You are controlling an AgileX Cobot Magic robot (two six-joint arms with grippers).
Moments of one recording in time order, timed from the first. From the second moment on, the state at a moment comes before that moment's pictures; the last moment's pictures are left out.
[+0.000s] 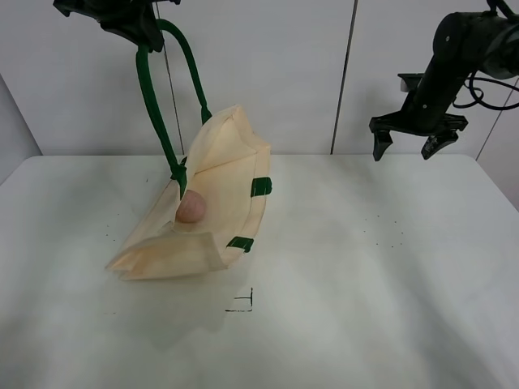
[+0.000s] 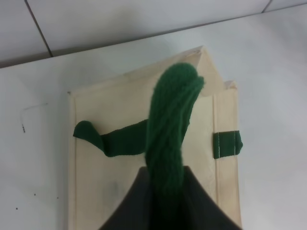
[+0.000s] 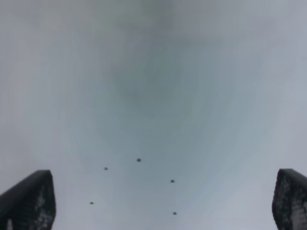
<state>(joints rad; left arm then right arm) -0.30 1.89 -2.21 -0.05 1.18 -0.09 0.04 2.25 -2.09 0.04 1.21 0.02</state>
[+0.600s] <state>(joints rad) -0.30 1.89 -2.21 -0.05 1.18 -0.09 0.02 1.74 -1.50 0.05 1.21 -0.02</state>
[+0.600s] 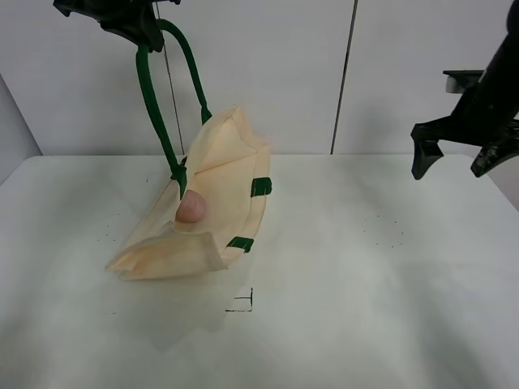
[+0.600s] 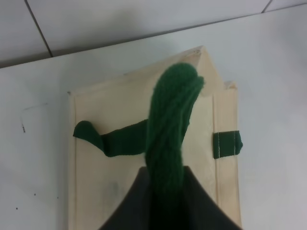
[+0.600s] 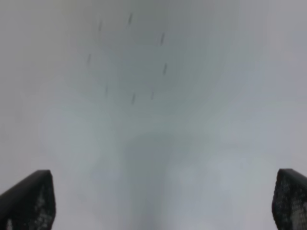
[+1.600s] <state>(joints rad) -0.30 1.89 -2.21 -0.05 1.18 -0.08 0.02 0.10 -0.49 0.00 1.03 0.00</state>
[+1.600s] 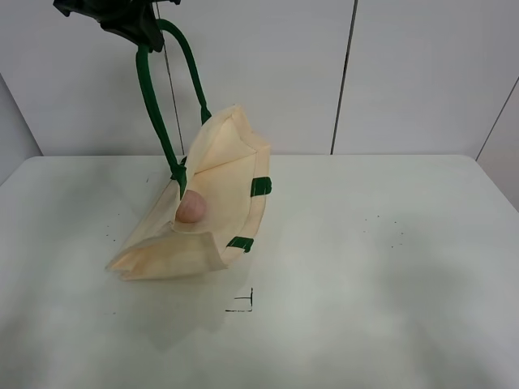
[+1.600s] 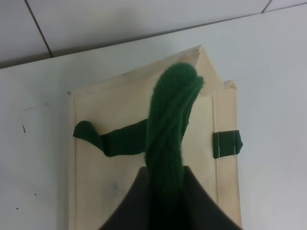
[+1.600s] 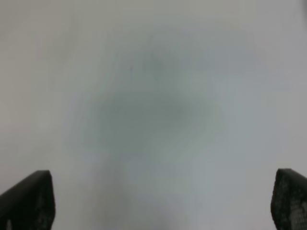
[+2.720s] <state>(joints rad) -0.30 2.18 -1.95 -0.08 1.09 -0.06 0.02 0.00 -0.49 -0.02 1.03 0.02</state>
